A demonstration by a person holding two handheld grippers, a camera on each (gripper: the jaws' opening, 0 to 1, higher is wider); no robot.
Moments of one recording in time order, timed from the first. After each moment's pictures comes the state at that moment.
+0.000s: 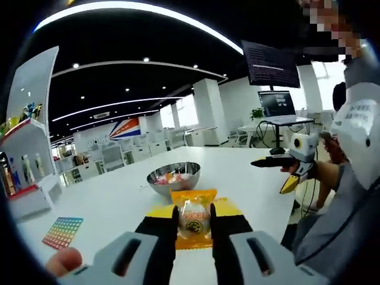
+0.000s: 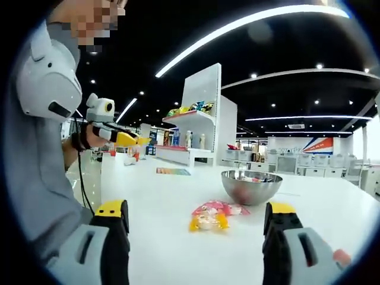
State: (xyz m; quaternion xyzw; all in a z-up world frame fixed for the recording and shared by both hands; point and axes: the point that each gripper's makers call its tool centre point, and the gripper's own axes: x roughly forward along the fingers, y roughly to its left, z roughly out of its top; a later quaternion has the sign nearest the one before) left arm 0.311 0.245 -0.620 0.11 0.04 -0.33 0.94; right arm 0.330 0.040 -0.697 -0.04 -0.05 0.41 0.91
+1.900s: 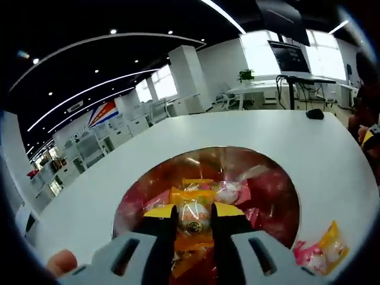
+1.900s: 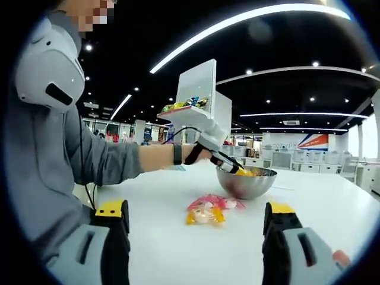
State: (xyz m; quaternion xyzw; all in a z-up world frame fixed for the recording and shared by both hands) left arm 0.613 0.108 -0.722 0.22 0.13 -0.38 0.89; right arm 0.329 0.033 -0.704 -0.04 -0.03 0.39 0.92
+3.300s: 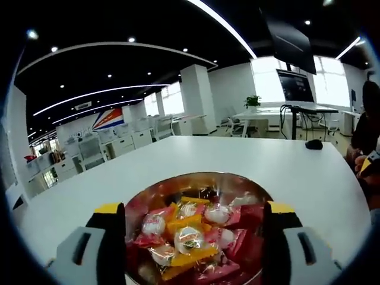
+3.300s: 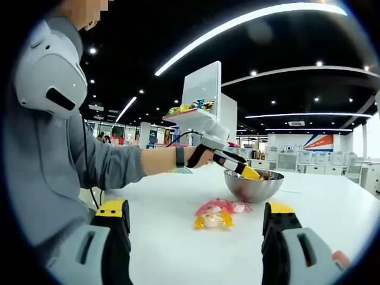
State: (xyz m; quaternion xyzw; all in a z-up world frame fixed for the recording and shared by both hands) left arm 0.615 0.106 -0.687 0.12 0.09 -0.39 0.91; right arm 0.320 0.043 -0.694 -0.03 -0.04 0.41 0.91
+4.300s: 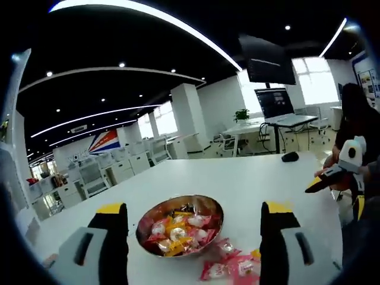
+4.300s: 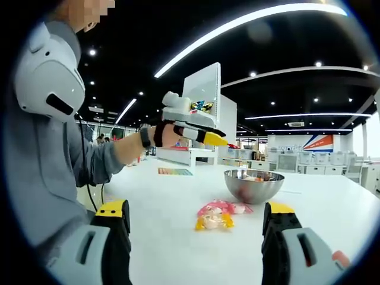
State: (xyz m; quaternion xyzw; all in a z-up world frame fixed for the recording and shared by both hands) left arm 0.485 0.149 -0.592 0.14 0.01 -0.42 0.90; right arm 0.320 0.045 -0.694 -0.03 -0.04 0.41 0.91
